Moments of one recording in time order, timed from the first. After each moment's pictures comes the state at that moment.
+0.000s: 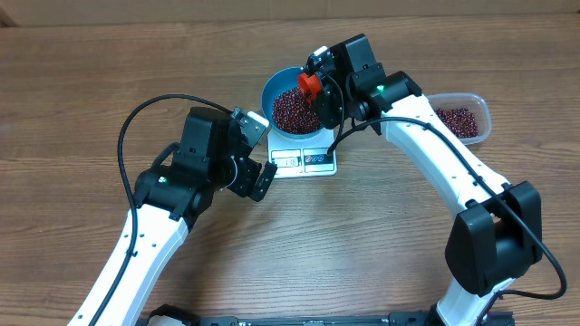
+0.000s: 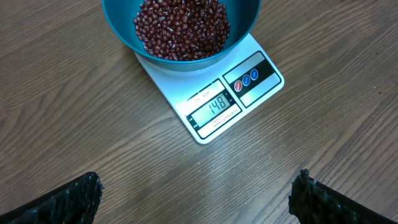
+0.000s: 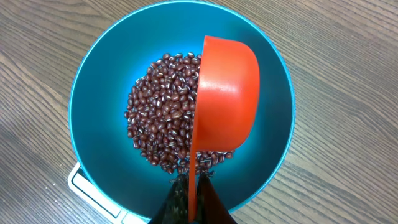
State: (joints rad) left arm -0.35 1.26 1.05 -0.71 0.16 0.17; right arm 0.43 1.89 1.60 -0.70 -0.13 -0.17
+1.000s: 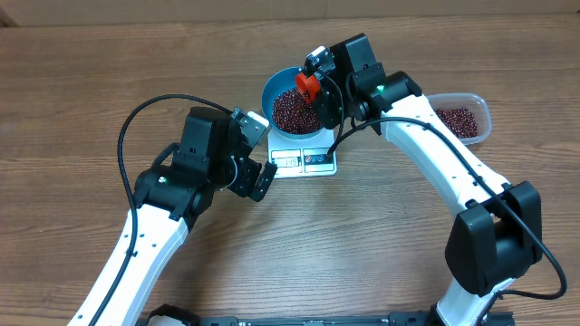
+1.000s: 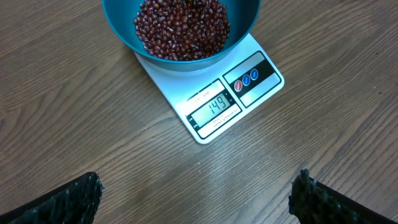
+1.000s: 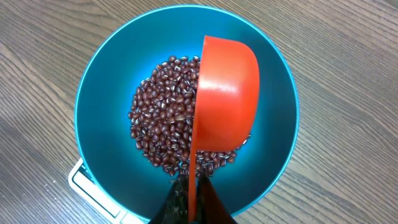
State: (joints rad) left arm -0.35 1.26 1.05 -0.71 0.16 0.17; right arm 0.43 1.89 1.60 -0.69 -0.15 -0.20
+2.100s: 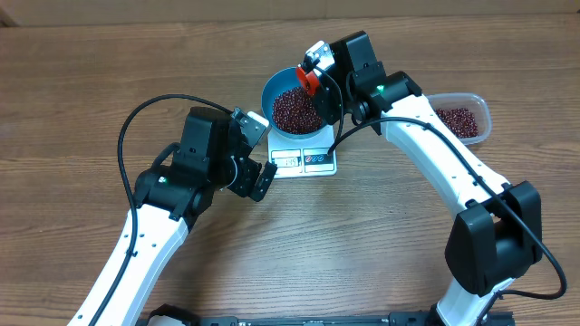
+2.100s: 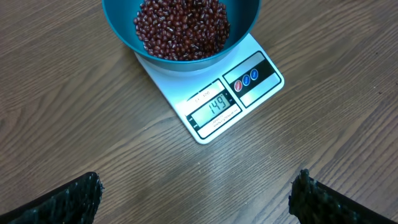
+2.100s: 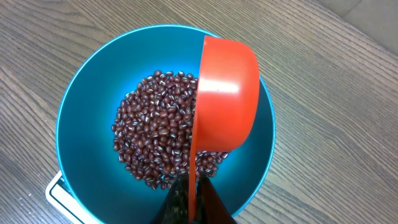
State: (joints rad) left arm -0.35 1.26 1.05 -0.71 0.16 0.17; right arm 0.43 1.89 1.60 -0.64 -0.11 -0.25
